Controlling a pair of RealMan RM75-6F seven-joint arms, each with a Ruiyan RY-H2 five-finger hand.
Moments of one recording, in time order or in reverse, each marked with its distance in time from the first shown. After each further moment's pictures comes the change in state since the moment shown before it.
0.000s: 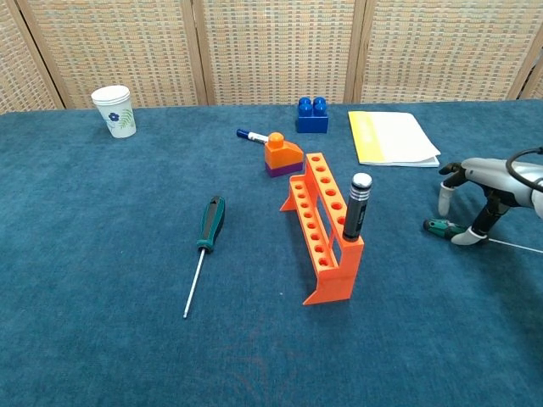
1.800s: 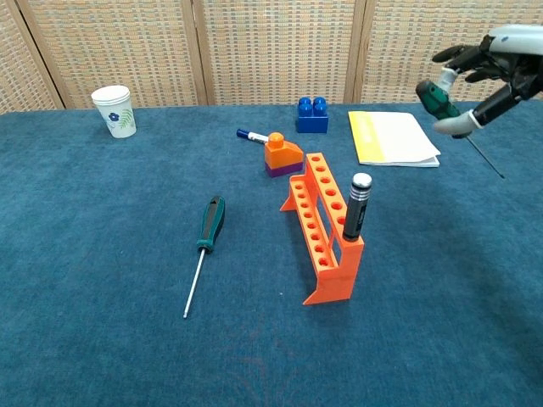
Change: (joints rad) left arm 0.007 0.012 0.013 0.006 0.032 0.022 -0.036; right arm -0.100 0.286 0.189 -0.483 -0.195 0.115 0.303
